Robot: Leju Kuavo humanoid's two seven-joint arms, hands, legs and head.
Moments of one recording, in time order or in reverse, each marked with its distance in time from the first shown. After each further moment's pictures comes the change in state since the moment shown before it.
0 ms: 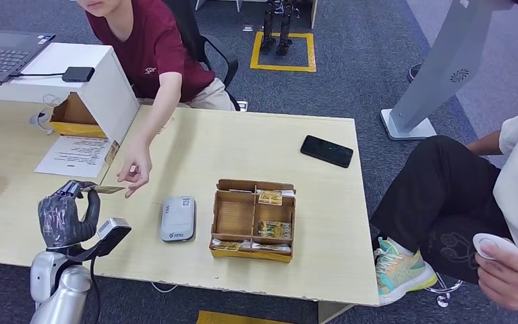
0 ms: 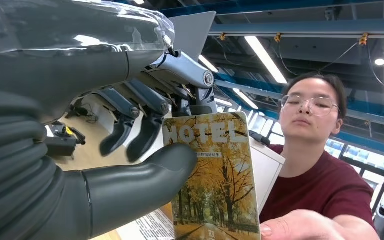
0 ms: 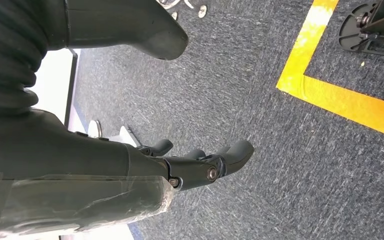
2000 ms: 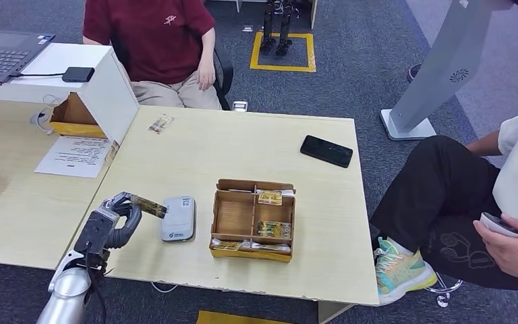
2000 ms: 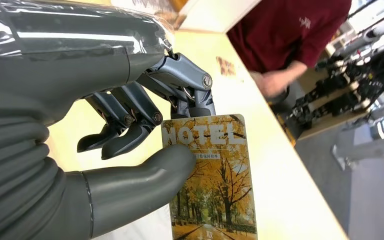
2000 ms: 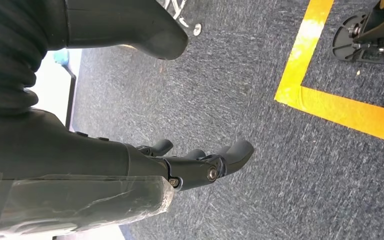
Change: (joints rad) left arm 0.059 0.047 -0.175 -0.078 0.581 -0.768 0.214; right arm 0.014 0.011 0.000 0.000 -0.106 -0.011 -0.013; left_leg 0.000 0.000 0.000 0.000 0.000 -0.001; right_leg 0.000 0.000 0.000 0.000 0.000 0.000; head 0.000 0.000
